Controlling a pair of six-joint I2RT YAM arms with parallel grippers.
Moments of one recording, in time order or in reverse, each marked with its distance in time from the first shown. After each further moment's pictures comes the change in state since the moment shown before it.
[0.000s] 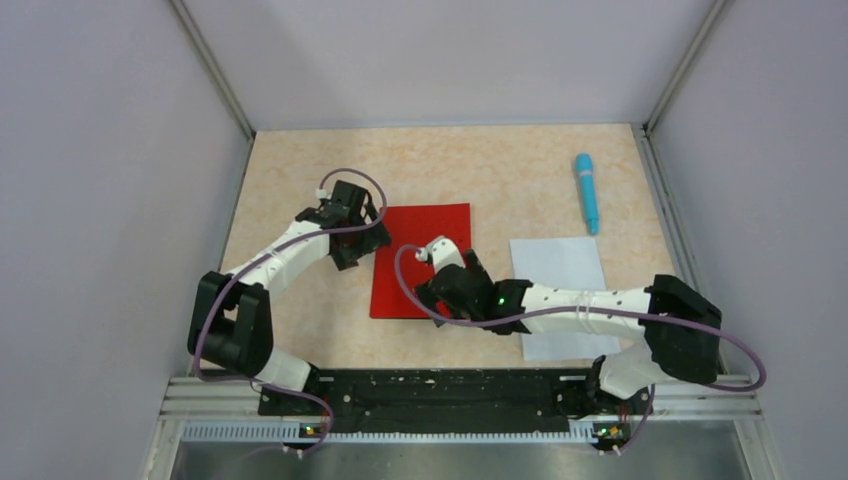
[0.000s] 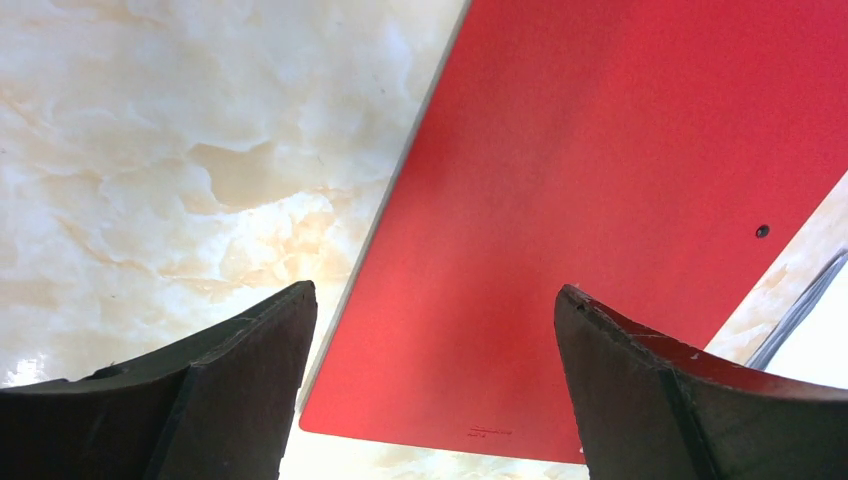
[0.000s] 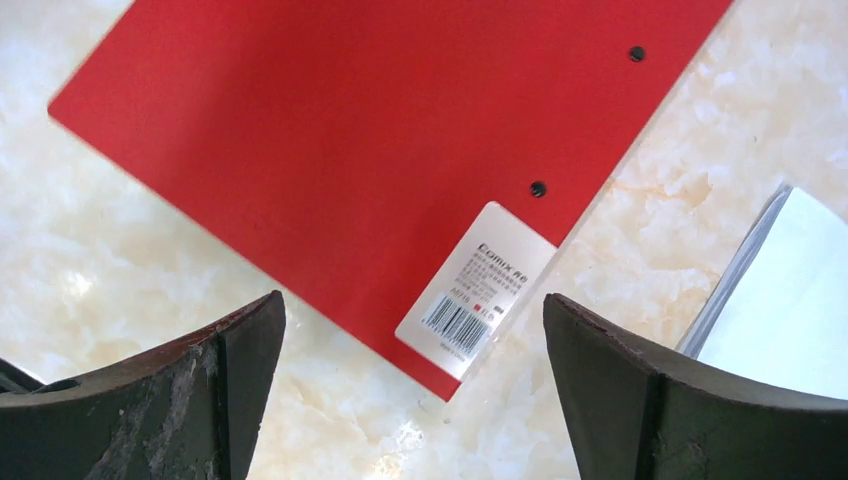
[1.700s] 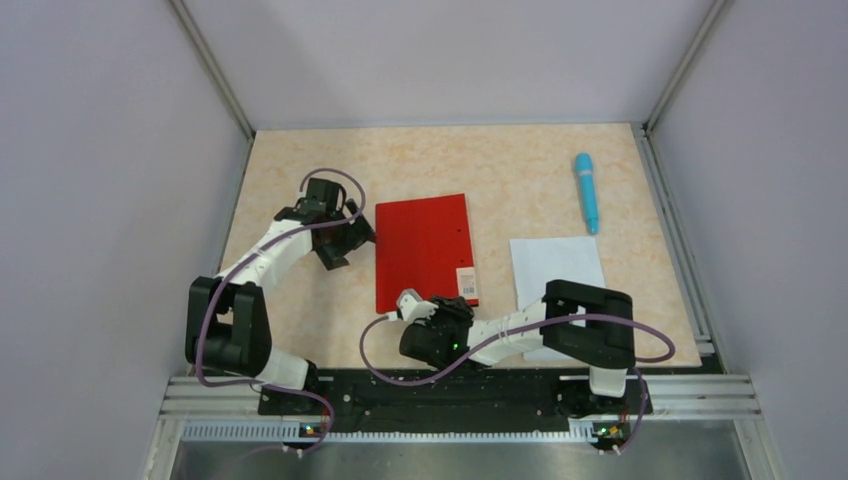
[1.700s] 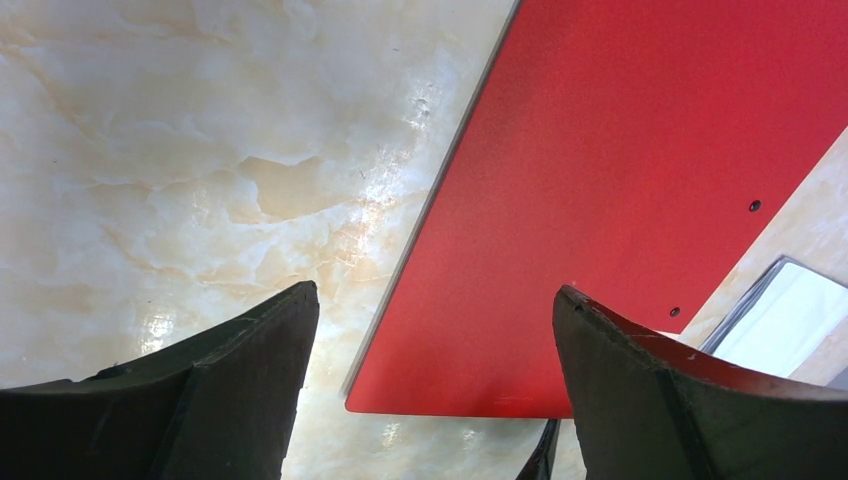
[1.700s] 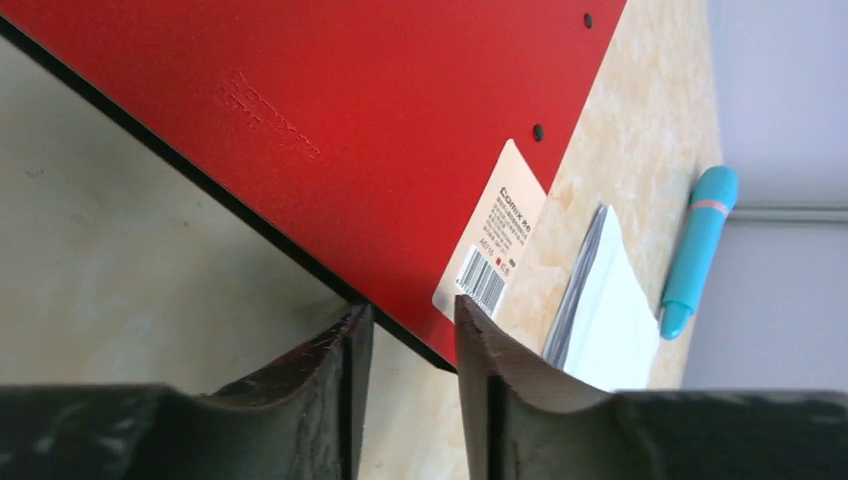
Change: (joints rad) left arm 0.175 -0.010 -0.001 -0.007 0.156 0.035; right arm 0.273 0.394 -0.006 0.113 0.577 -0.321
